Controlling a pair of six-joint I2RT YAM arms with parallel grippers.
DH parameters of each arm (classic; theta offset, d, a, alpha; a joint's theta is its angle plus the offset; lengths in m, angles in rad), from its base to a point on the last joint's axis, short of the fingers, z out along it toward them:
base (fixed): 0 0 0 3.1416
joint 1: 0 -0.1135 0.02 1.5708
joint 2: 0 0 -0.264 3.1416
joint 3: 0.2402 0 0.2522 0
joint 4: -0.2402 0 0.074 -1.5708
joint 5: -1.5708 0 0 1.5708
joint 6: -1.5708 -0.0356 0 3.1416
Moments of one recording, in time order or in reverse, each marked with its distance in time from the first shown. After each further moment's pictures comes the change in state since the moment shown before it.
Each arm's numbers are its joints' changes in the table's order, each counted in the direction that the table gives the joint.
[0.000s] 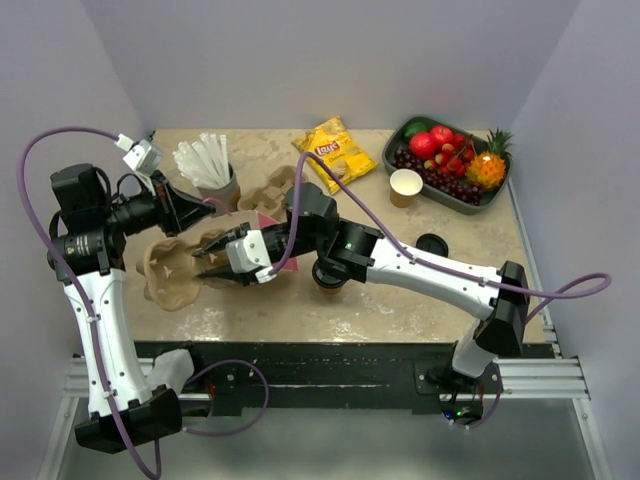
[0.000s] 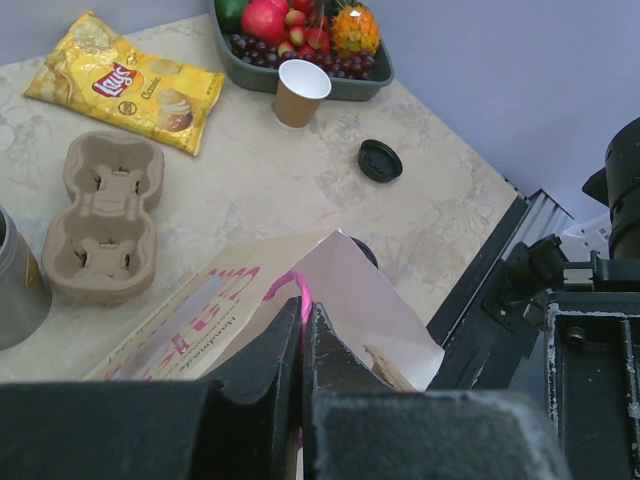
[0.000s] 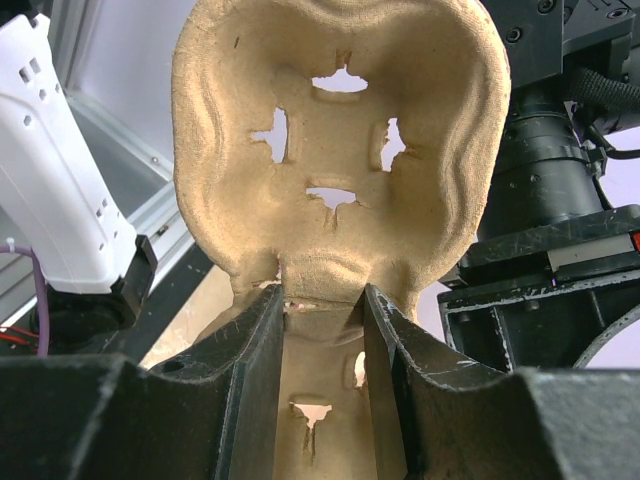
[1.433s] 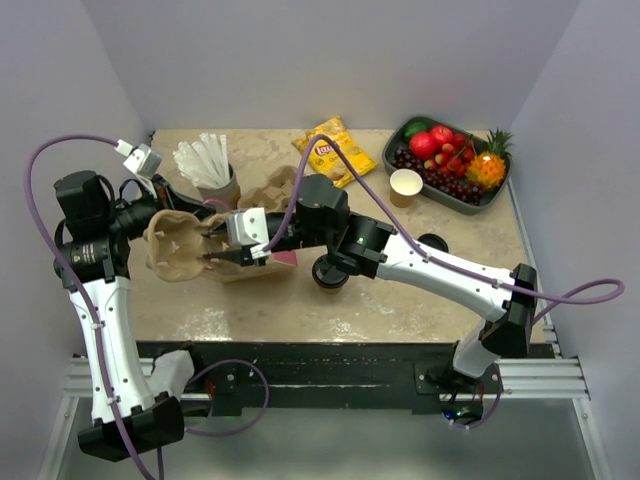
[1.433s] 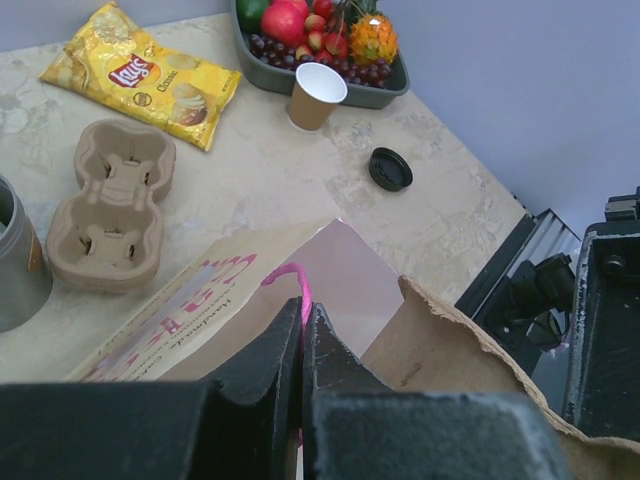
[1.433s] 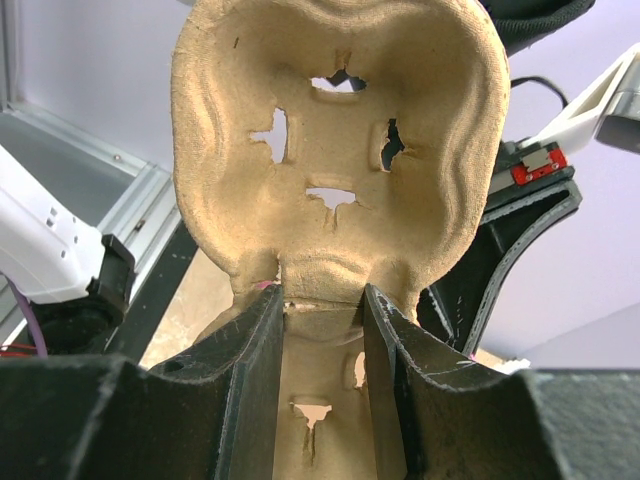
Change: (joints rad) left arm 0.000 -0.048 -0.089 0.098 0.048 0.103; right arm 0.021 -0.034 0.036 -0.073 -0.159 -0.119
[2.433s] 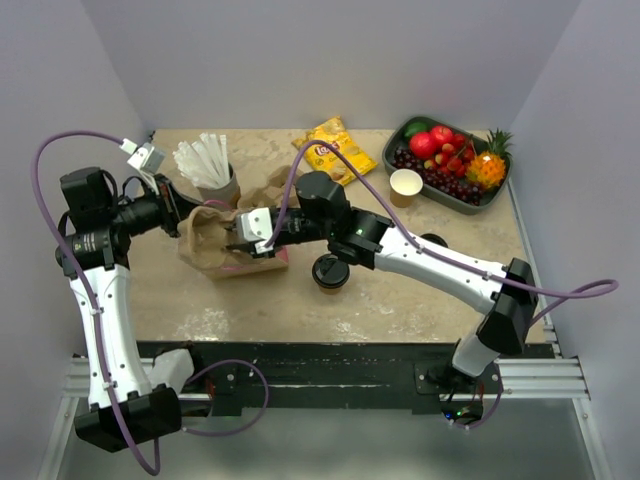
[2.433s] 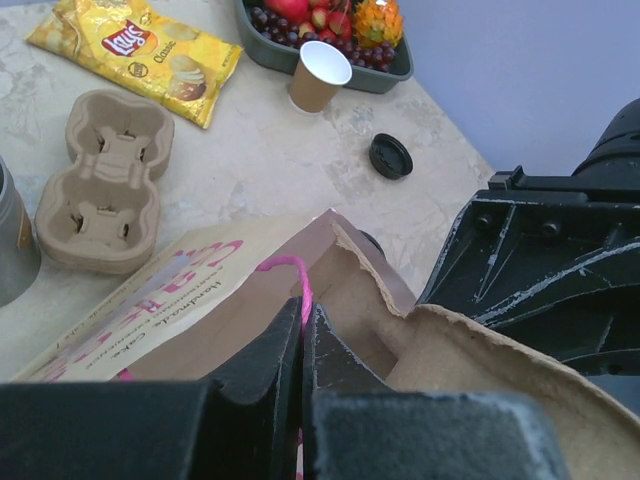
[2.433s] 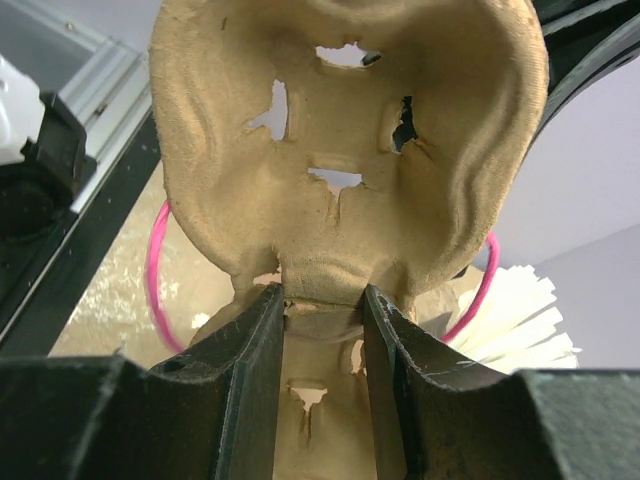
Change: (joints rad) left arm 0.000 0.053 0.000 -0.051 0.003 -0.045; right arm 0.097 0.016 -0.098 -0.058 0.014 0.132
